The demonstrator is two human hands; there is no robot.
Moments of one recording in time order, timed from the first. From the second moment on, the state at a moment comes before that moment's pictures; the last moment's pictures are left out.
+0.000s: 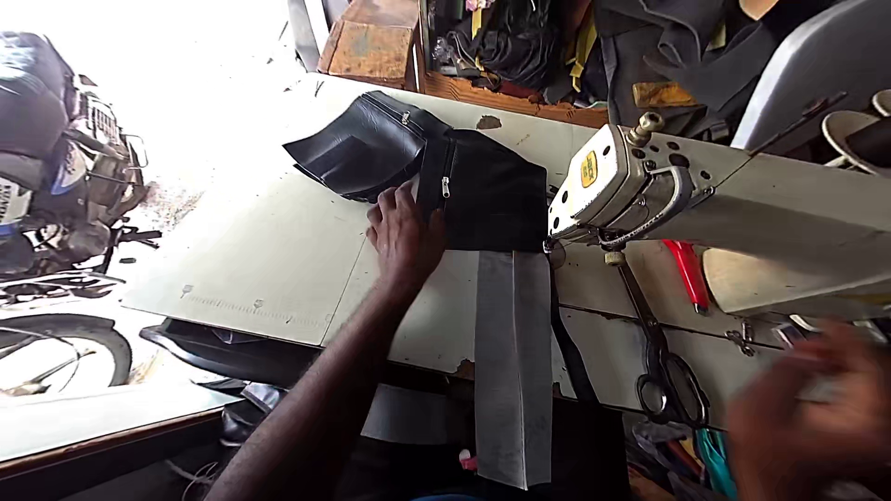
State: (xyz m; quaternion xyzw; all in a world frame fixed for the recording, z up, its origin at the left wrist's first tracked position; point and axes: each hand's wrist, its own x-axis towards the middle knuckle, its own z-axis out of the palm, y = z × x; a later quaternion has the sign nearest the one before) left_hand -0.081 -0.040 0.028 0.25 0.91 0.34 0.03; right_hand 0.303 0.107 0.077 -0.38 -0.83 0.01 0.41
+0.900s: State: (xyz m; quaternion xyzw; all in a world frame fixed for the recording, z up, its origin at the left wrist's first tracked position) left_hand 0.073 -0.162 0.027 0.53 0.84 0.07 0.00; right_hand 0.244 -0.082 0.008 -0.52 -0.50 0.60 0.35
